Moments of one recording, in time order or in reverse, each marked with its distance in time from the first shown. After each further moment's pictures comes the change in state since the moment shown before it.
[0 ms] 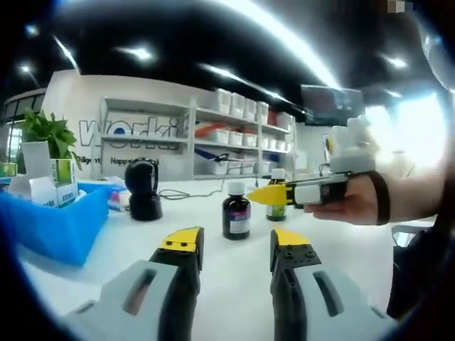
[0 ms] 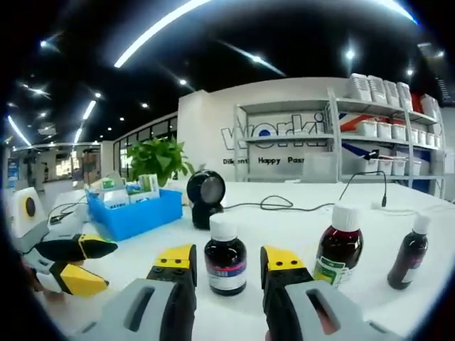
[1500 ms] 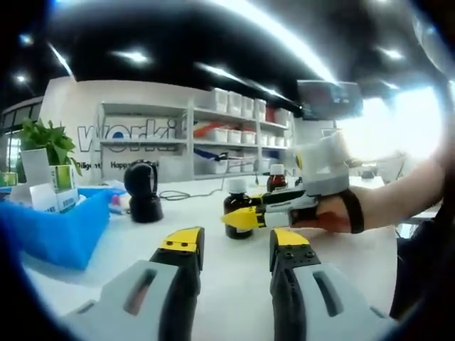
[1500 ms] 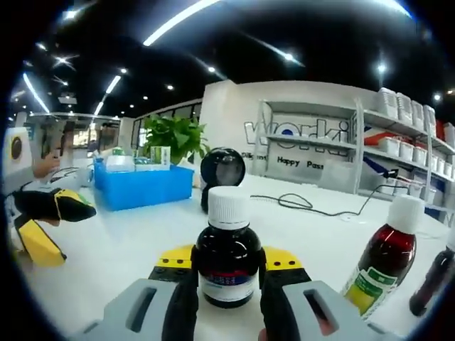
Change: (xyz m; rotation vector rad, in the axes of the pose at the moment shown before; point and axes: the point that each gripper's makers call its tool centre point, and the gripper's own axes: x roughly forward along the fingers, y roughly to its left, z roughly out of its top) left arm 0.001 0.000 -0.003 0.042 0.014 -0.003; right arm 0.033 0.007 -0.026 -0.131 0.037 0.180
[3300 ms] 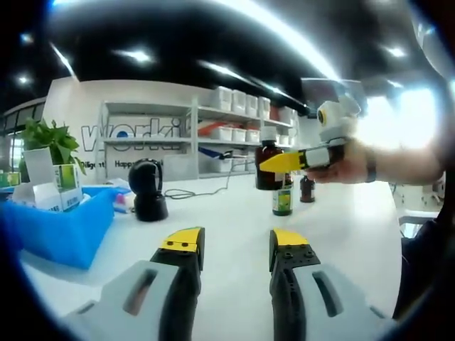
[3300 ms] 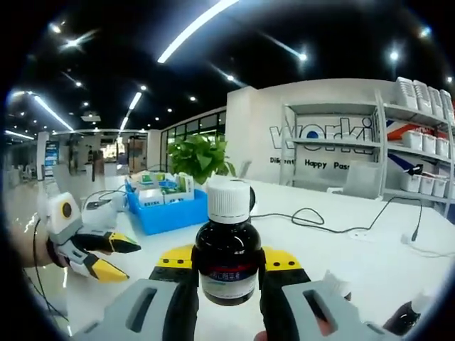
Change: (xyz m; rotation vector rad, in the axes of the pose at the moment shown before) left arm 0.001 0.004 -0.001 0.000 0.006 0.028; right arm -0.049 -0.024 0.070 0.015 -0.024 0.150
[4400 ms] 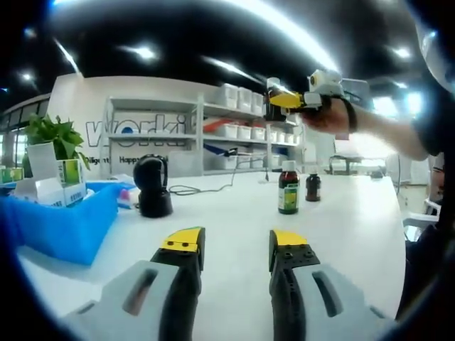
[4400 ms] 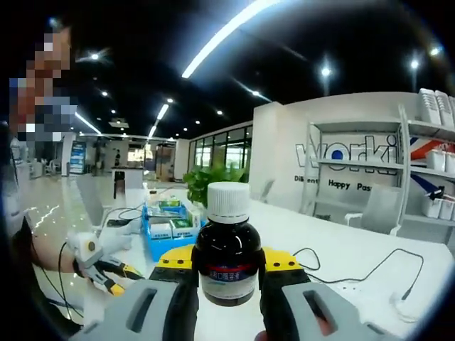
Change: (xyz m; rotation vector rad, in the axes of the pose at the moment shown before) left arm 0.003 0.009 -0.006 -0.018 0.022 0.030; right arm -0.011 -0.053 0.115 -0.077 -0.078 0.175
